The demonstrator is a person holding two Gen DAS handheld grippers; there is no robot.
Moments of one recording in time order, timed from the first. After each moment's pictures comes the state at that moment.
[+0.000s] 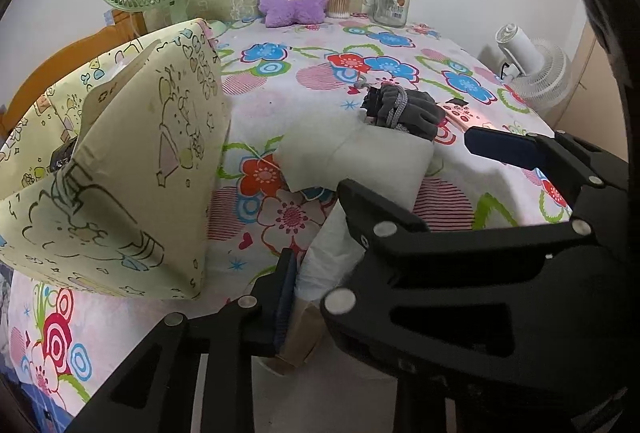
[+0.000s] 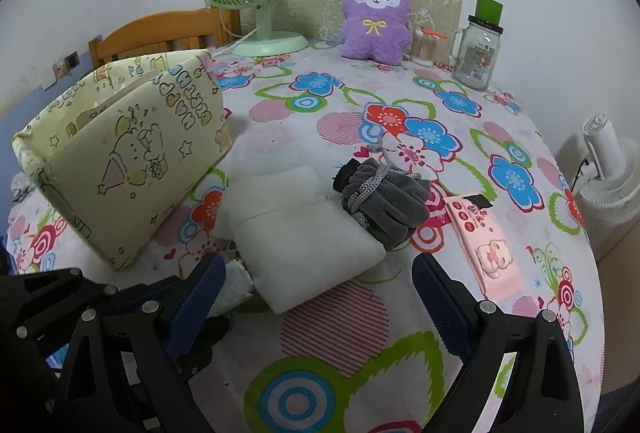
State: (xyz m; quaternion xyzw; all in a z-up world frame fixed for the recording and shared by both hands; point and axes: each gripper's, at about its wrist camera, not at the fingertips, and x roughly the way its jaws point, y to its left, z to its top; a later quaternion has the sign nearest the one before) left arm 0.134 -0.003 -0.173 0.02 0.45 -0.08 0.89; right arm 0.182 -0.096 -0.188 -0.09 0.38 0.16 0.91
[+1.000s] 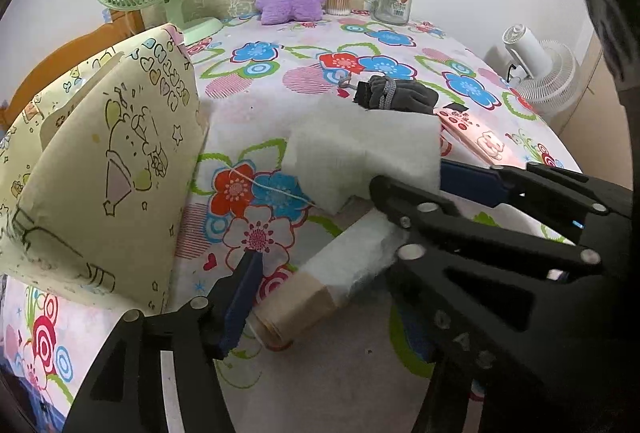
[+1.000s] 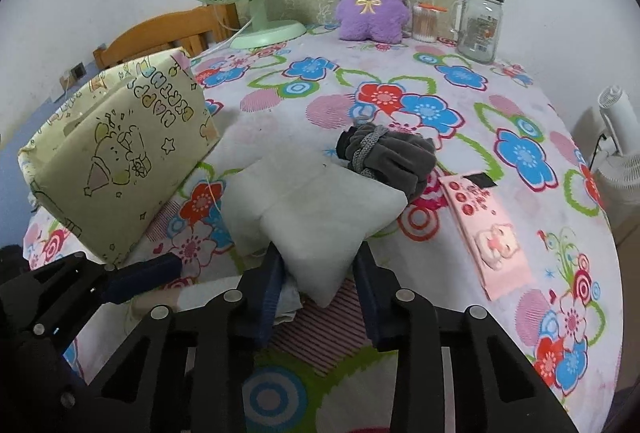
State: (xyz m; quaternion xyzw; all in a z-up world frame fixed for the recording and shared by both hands) left arm 0.148 -0.024 -0.175 0.02 0.46 -0.06 0.89; right arm 0.194 -0.122 -0.193 -0.05 0.41 0.19 0.89
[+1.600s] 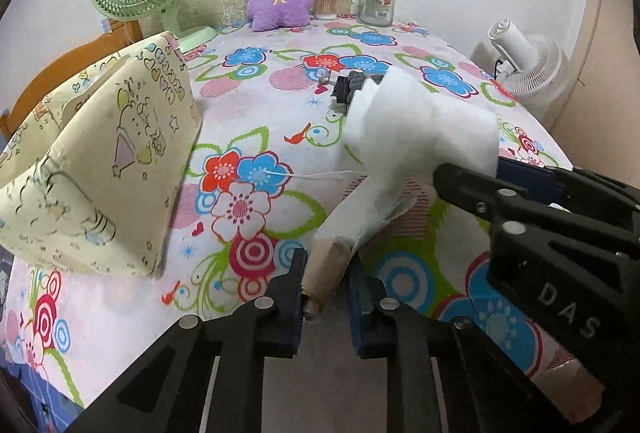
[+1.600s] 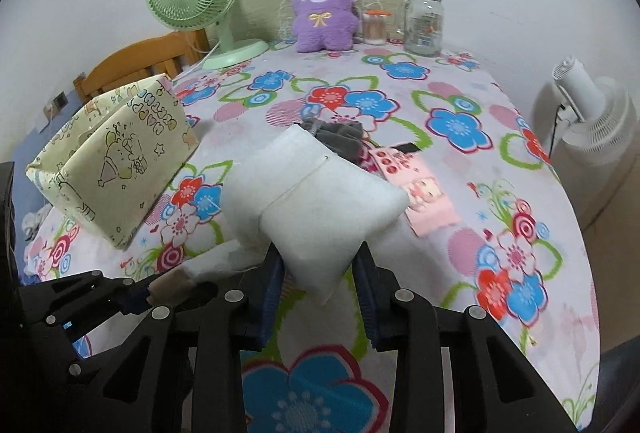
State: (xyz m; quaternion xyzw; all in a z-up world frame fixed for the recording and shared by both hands) left arm 0.118 -0.038 -0.172 0.03 0.45 -0.07 0.89; right arm 0.150 -0.163 -0.177 -0.01 0.40 0.14 0.91
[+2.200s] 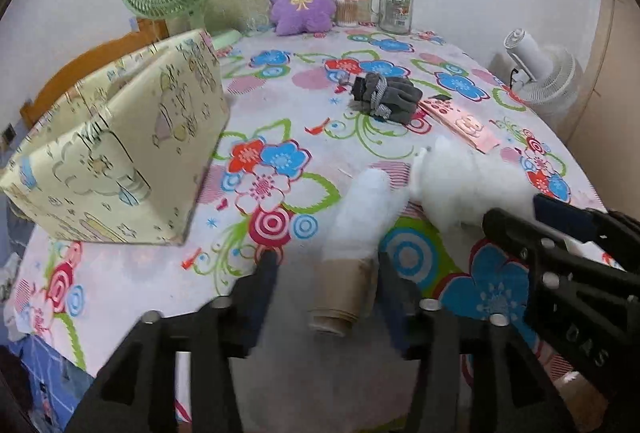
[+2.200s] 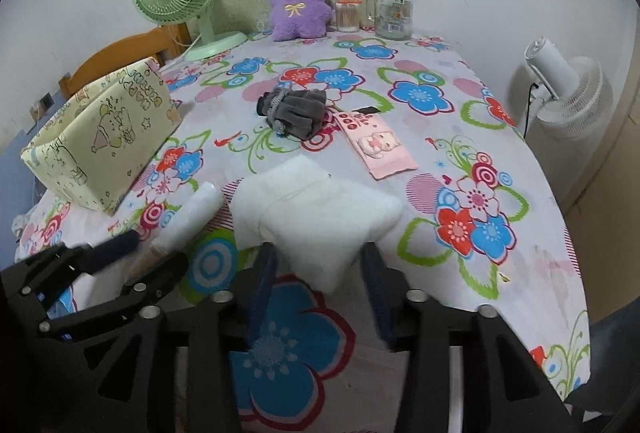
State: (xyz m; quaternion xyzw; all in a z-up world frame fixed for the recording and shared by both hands) left arm 0.096 -0.036 -0.169 0.03 0.43 -0.02 0.90; right arm 0.115 -0.185 -0.187 -0.02 0.41 0.10 0.91
